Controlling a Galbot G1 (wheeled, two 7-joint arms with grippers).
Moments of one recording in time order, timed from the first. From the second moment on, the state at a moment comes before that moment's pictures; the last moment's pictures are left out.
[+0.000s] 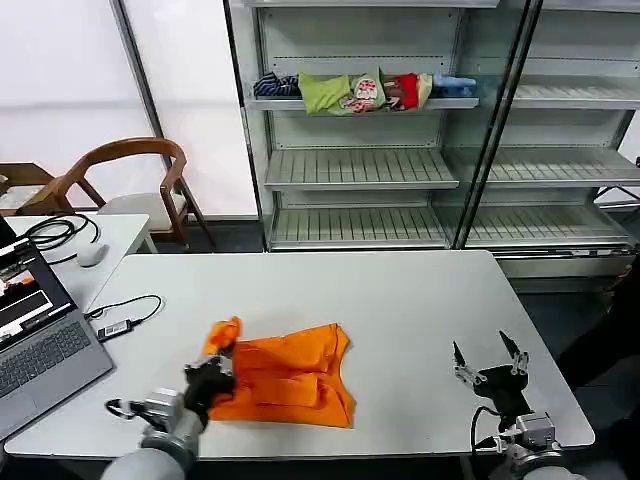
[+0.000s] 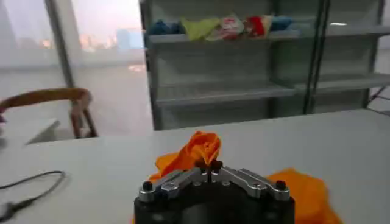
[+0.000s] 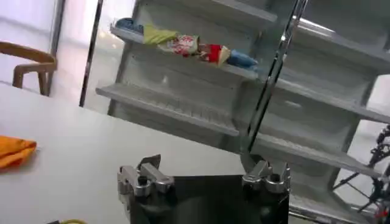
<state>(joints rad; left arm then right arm) 1.41 -1.06 -0.31 -2.22 -0.45 0.46 -0.29 -1.57 1.17 0.65 2.12 0.10 -0.21 0.05</state>
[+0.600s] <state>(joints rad) 1.26 -1.17 -0.10 -2.11 -0.41 0.43 -0.27 -1.62 1.16 0.72 2.13 0.12 -0.20 0.05</state>
